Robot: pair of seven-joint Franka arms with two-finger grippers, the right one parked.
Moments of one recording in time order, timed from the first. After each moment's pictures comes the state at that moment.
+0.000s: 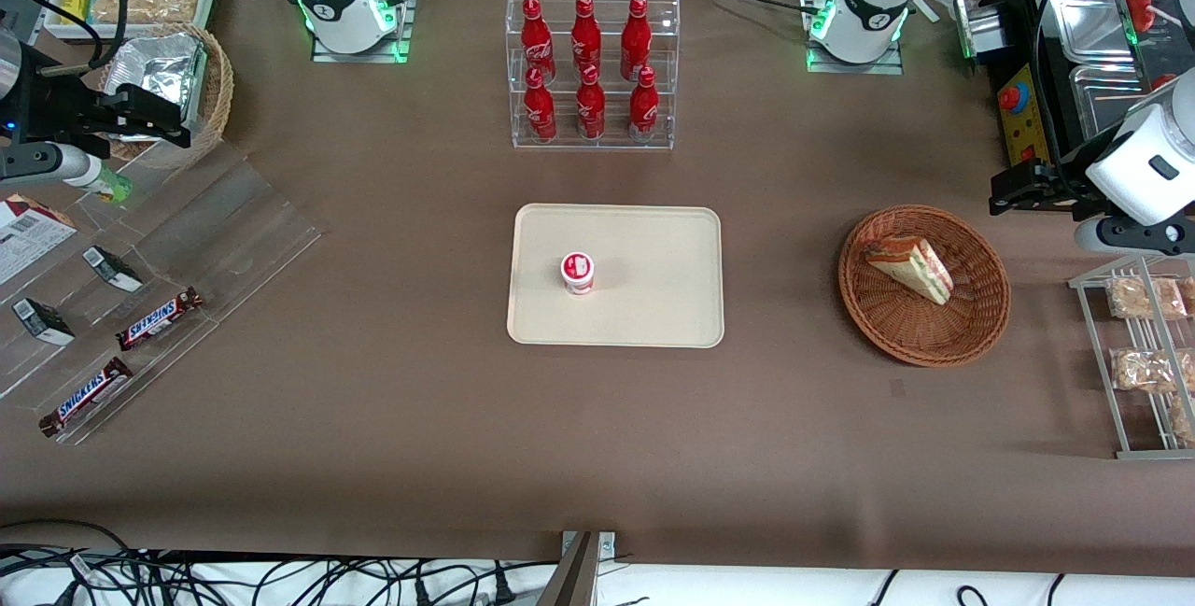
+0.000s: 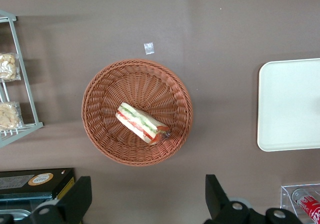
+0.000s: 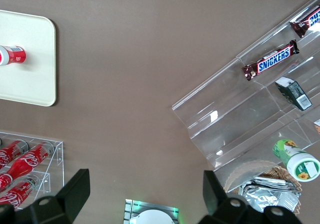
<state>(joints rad) 0.00 0.18 -0.04 -1.44 0.01 1.53 0.02</state>
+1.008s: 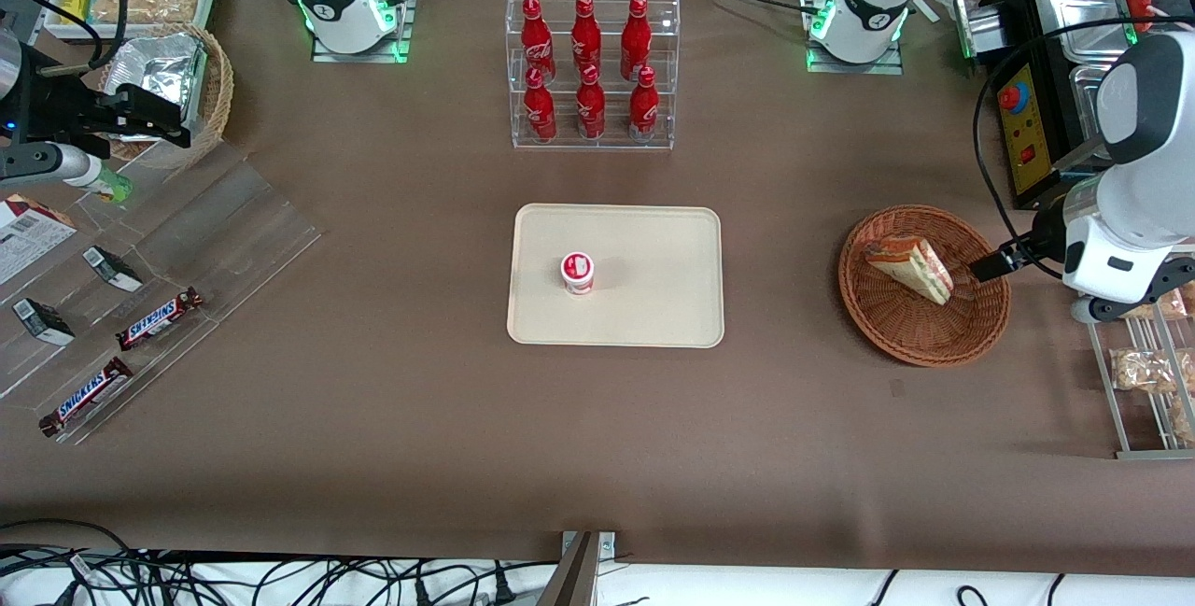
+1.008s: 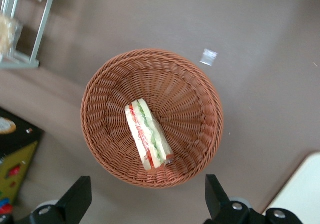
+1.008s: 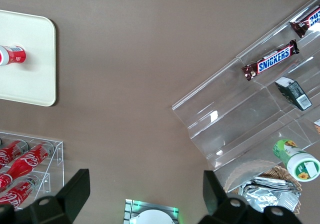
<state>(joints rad) 0.04 0.24 -0.02 -1.69 0.05 1.80 -0.55</state>
